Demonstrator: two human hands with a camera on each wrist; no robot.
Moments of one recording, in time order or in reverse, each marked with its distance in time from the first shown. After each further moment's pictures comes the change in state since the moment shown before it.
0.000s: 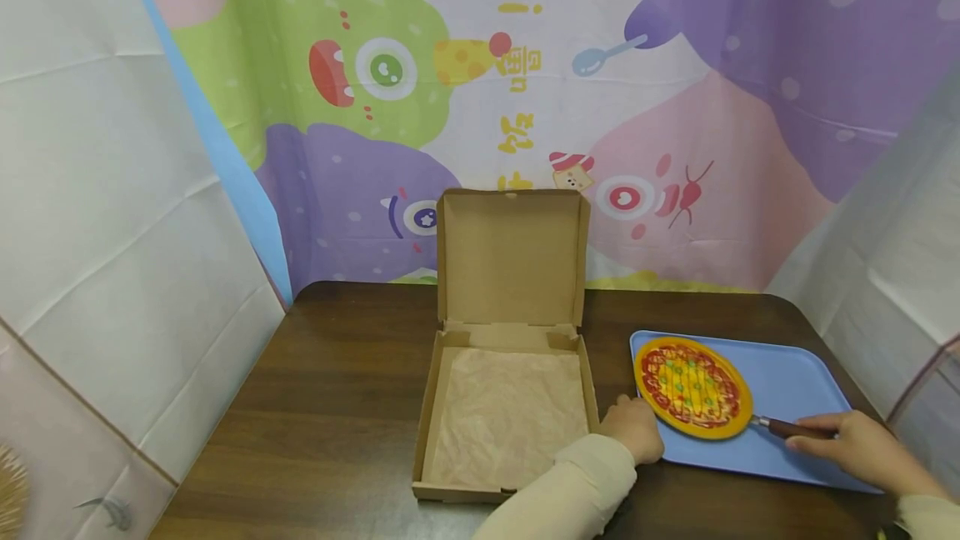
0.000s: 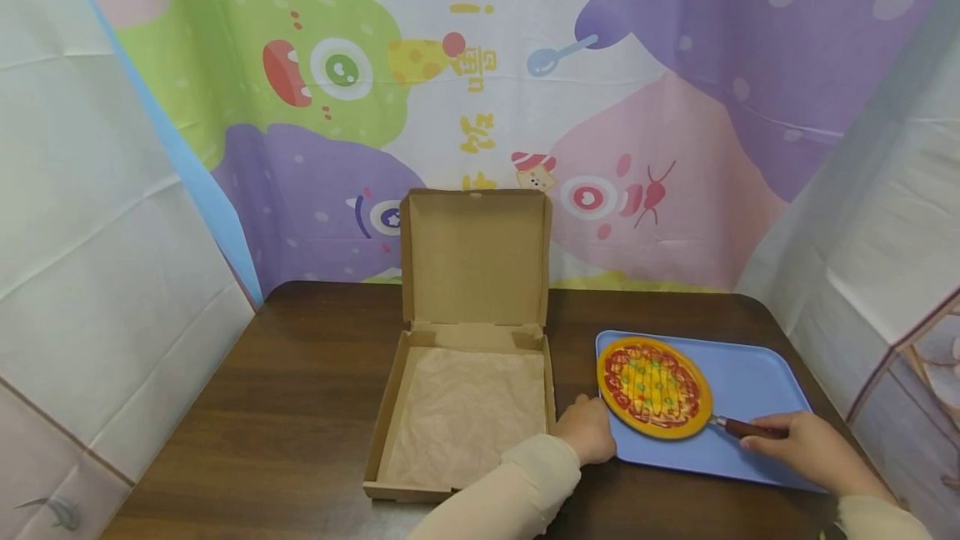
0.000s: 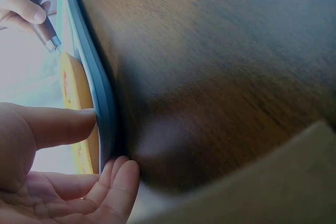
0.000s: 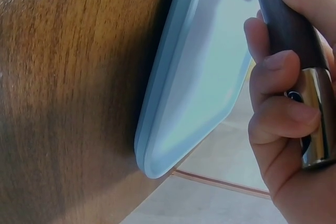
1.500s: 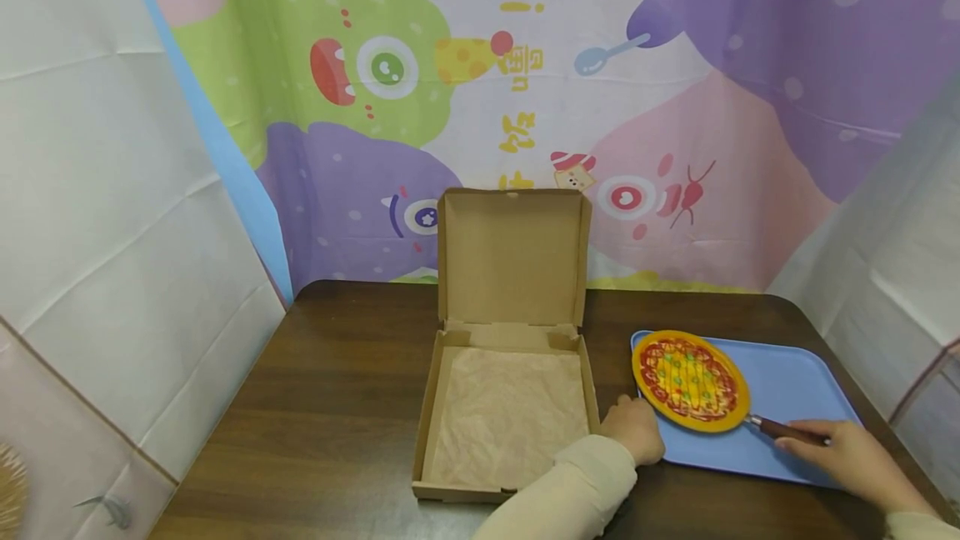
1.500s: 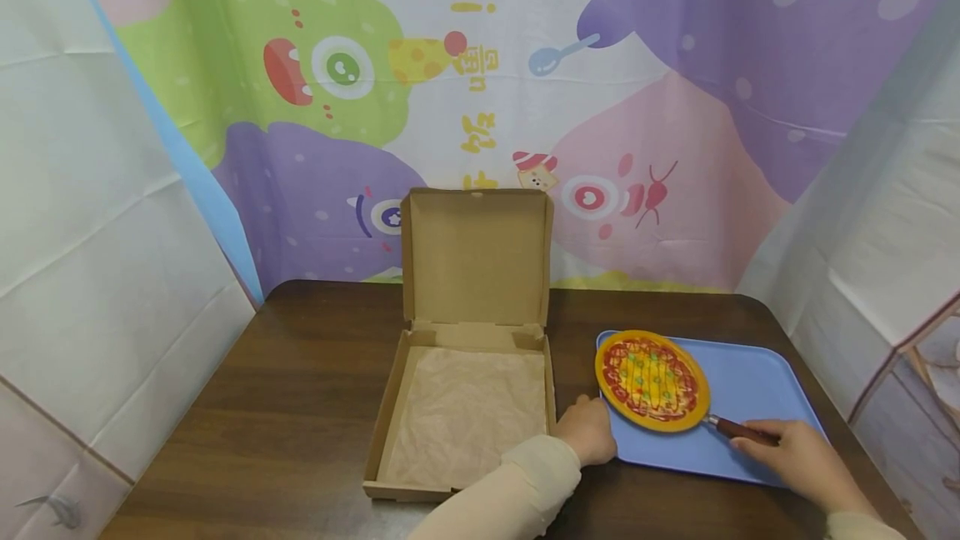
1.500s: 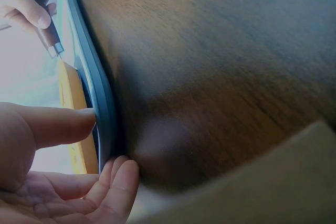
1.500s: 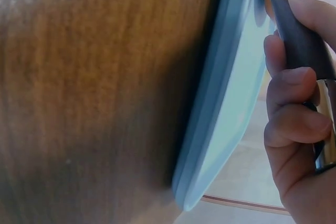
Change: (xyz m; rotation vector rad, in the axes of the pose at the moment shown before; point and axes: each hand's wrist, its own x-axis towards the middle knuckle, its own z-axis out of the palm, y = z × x) left_hand -0.002 0.000 -0.002 -0.009 -0.011 -0.010; right_hand -0.007 -0.010 0.020 0.033 0.156 -0.014
